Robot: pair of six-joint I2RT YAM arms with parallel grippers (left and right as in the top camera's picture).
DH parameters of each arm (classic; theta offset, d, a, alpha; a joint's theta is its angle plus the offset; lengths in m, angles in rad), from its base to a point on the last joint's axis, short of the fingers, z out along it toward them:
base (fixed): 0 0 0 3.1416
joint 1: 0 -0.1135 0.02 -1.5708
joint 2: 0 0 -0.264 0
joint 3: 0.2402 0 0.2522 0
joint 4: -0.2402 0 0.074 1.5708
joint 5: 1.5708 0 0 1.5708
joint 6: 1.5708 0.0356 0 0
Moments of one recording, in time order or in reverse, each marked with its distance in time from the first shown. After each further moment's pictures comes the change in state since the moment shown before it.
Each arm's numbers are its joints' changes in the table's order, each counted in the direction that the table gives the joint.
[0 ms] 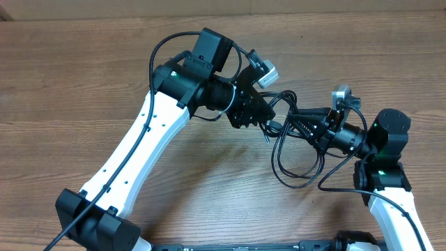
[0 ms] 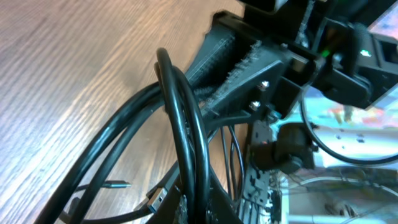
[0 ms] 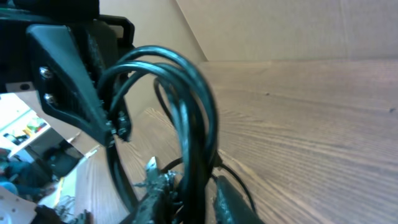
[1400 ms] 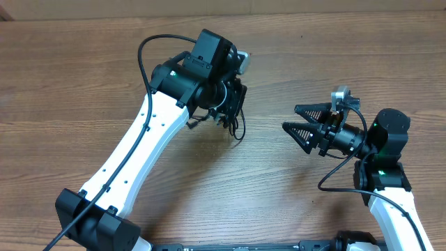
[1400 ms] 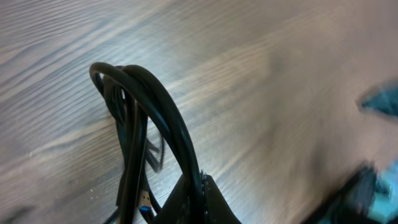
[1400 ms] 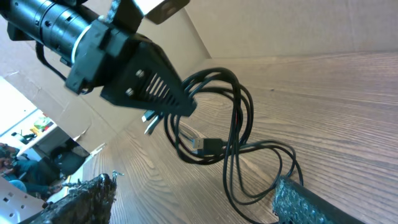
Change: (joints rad) left arm 0.002 0.000 0.000 -0.055 -0.541 -0.365; right arm 0.000 0.000 0.000 -0.015 -0.018 0.002
